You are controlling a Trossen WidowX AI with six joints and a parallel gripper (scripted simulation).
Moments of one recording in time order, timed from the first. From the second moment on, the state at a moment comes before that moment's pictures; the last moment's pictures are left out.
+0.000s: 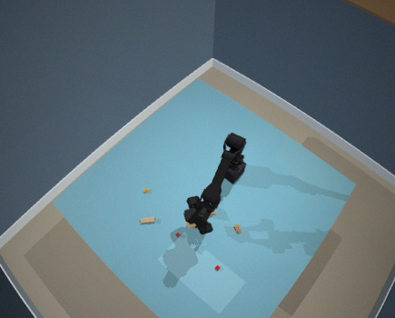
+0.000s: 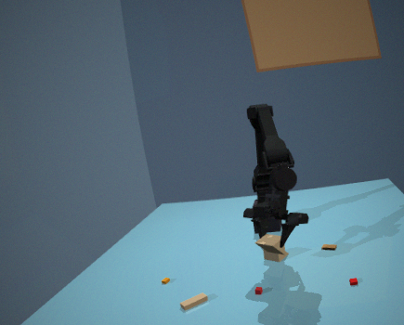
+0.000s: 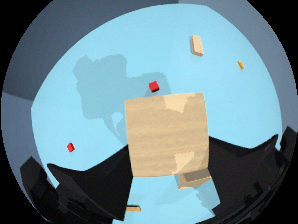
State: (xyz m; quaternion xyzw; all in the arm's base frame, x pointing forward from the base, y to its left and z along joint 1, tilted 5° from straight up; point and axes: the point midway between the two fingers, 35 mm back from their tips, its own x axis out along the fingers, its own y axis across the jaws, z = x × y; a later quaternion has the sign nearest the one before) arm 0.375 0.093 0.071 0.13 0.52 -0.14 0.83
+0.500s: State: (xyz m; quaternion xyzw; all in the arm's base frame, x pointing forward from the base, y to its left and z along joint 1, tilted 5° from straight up) arm 0.343 0.105 0.084 0.15 0.52 -0.15 0.82
